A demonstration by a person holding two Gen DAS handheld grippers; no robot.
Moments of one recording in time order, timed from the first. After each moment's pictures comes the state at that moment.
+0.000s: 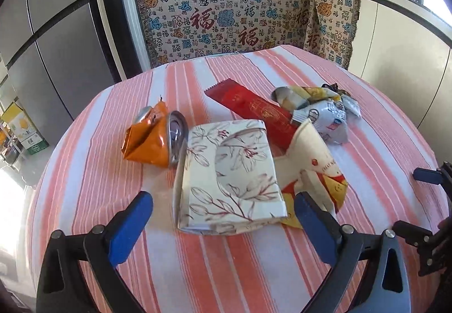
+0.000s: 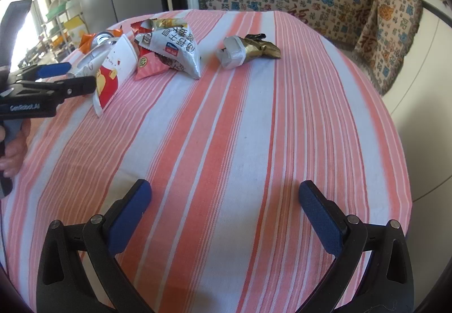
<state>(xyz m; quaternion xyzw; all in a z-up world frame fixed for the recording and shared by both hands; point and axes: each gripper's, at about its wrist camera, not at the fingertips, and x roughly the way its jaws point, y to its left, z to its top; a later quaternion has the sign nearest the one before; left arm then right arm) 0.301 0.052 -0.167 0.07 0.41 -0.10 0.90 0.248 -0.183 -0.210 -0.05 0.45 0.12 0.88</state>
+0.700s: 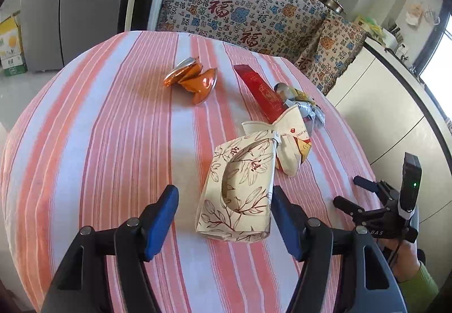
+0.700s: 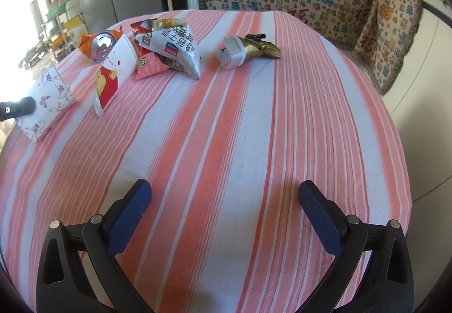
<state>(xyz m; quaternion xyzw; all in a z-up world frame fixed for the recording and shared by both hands) 0.231 0.128 -0.151 -0.13 0.45 -0.15 0.87 0.248 -0.183 -0.210 -0.05 0.45 0.12 0.88</state>
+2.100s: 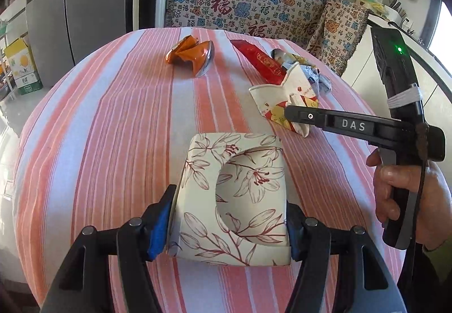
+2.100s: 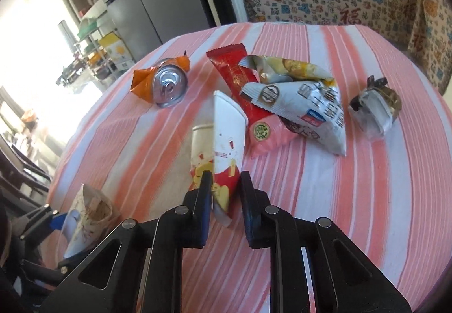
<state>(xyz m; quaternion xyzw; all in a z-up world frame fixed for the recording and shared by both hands) 0.194 0.112 -0.174 -0.06 0.44 -0.12 0.89 0.297 -0.098 -0.197 0.03 0.45 0.22 0.86</state>
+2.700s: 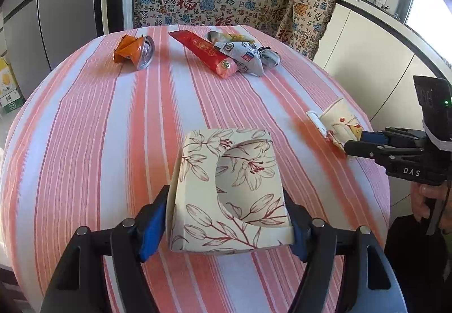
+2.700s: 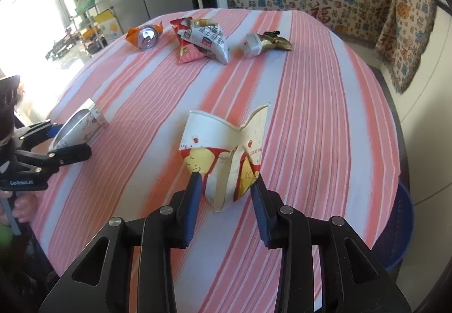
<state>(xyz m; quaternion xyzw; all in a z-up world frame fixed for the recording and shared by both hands) 0.162 0.062 -0.165 -0.02 0.45 -0.17 0.88 0.195 -0.209 -0.183 -0.03 0.46 0.20 0.86</state>
